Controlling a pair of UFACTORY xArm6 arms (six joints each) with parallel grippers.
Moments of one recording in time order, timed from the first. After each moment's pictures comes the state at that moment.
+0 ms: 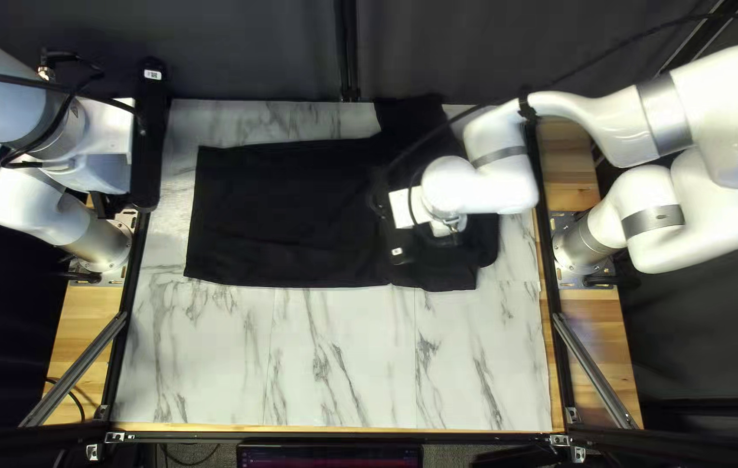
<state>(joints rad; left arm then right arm) -0.27 -0.74 -0.99 0.21 1.71 -0.26 0.15 -0.34 -0.54 -0.24 1.13 0.20</state>
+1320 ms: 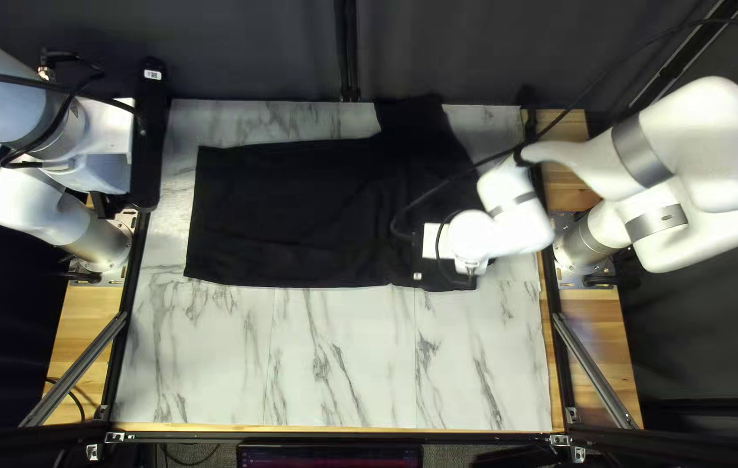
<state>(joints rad) -0.27 -0.74 -0.99 0.21 1.71 -0.26 0.37 -0.14 -0.45 -0.16 0.89 0.54</state>
